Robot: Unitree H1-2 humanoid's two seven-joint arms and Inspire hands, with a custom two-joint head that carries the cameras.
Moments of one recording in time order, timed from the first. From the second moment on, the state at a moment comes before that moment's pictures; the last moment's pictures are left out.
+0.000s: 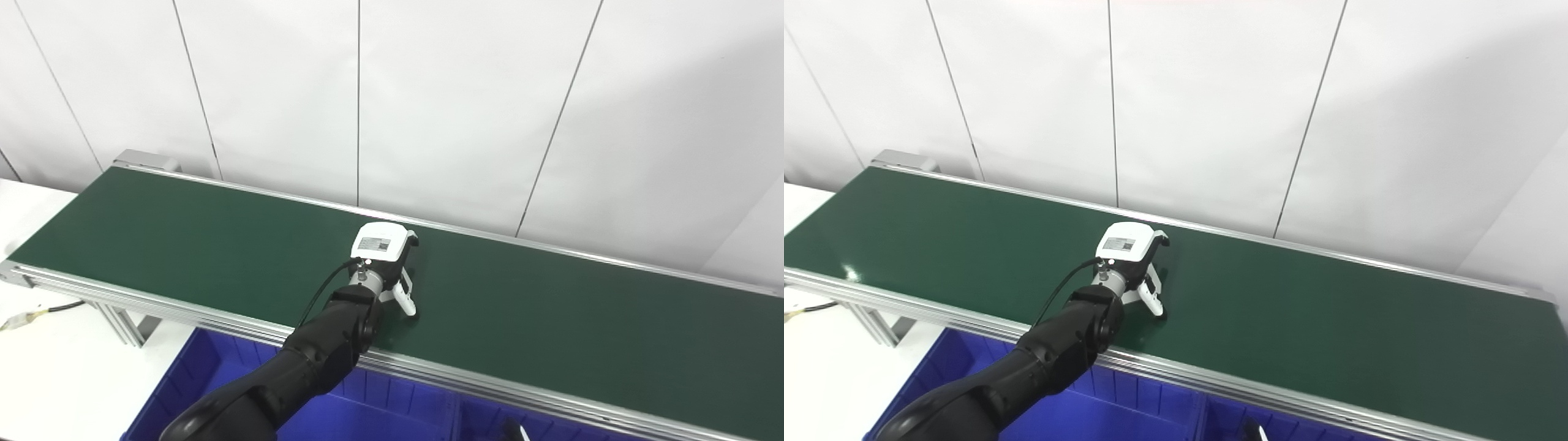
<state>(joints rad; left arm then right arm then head) -0.65 0.12 -0.51 0.83 0.86 0.25 0.26 0.22 -0.17 0.43 0.27 -0.10 -0.42 -0.18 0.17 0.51</state>
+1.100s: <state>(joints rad) -0.62 0.20 -0.50 0.59 0.84 0.29 0.12 0.22 -0.17 0.43 0.26 -0.09 -0.42 -0.17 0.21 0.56</state>
